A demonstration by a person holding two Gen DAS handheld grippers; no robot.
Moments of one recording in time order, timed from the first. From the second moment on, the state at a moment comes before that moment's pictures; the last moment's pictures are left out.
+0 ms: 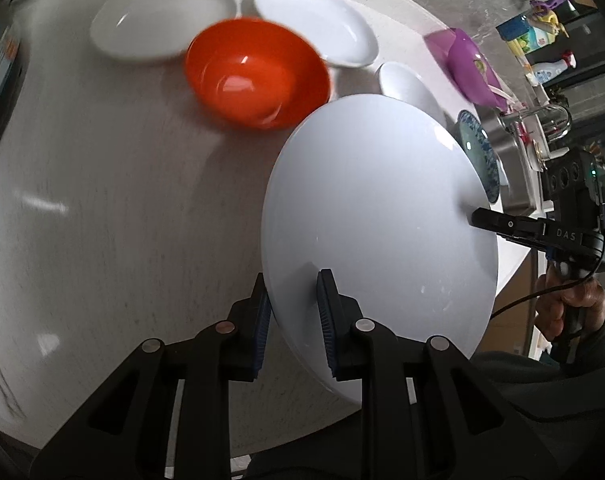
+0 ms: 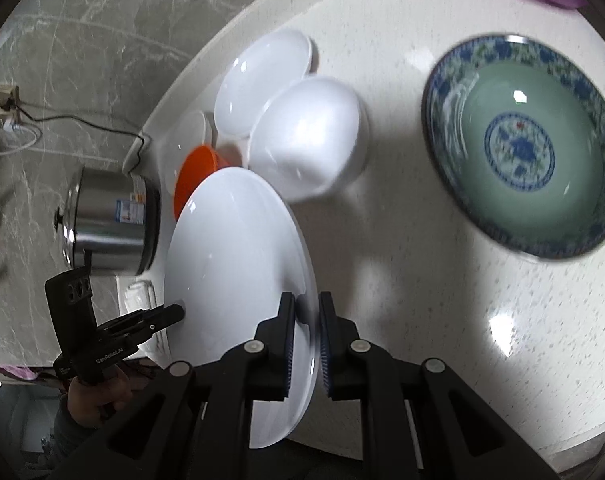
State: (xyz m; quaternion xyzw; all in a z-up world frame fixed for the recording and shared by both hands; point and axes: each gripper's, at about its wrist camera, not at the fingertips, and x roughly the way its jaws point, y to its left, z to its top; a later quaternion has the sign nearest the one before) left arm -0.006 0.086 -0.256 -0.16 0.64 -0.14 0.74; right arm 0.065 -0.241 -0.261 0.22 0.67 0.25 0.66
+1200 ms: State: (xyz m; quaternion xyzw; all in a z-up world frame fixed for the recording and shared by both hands) left arm -0.039 0.090 -0.305 -0.18 0.59 -0.11 0.78; right arm 0.046 -0.234 -0.317 0.17 0.65 0.28 0.69
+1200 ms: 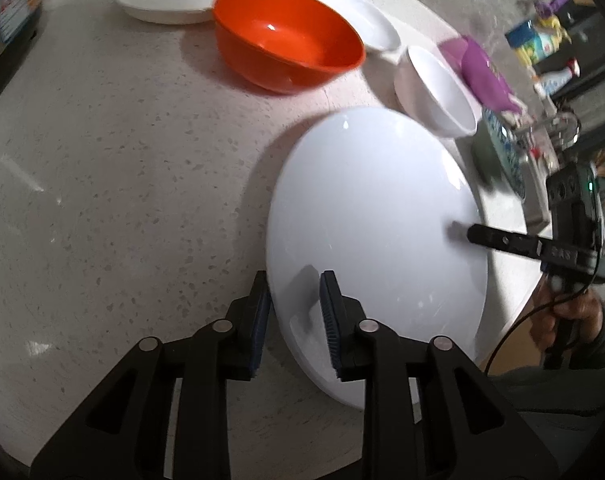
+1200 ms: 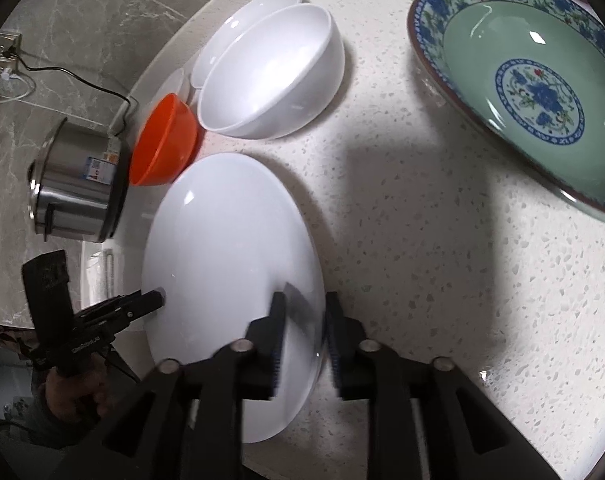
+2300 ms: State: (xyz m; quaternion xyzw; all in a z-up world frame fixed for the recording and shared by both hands) left arm 0.140 0.124 -0.146 -0.09 0.44 -0.09 0.89; right arm 0.169 -0.242 -0.141 0.23 0.39 0.36 0.81
